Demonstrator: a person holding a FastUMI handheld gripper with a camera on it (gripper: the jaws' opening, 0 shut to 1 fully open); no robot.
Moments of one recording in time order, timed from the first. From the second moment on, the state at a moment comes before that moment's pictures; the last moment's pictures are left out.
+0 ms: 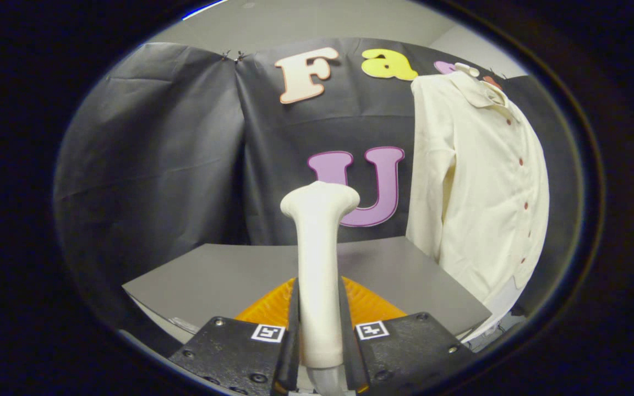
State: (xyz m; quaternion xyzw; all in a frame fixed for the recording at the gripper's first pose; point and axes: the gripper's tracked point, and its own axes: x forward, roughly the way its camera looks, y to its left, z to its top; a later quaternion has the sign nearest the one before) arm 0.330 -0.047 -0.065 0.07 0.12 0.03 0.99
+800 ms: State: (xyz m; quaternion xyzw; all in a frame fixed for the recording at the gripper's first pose) arm 0.272 -0.257 0.058 0.04 -0.05 -0.08 0.99
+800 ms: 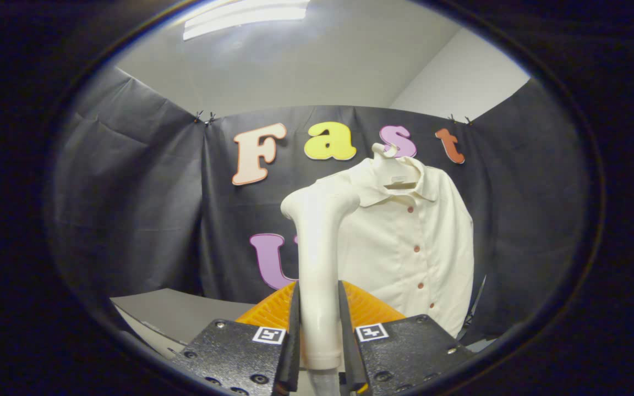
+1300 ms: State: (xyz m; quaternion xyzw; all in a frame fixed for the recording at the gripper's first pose) arm 0.338 -0.319 0.011 0.10 -0.05 -0.08 0.99
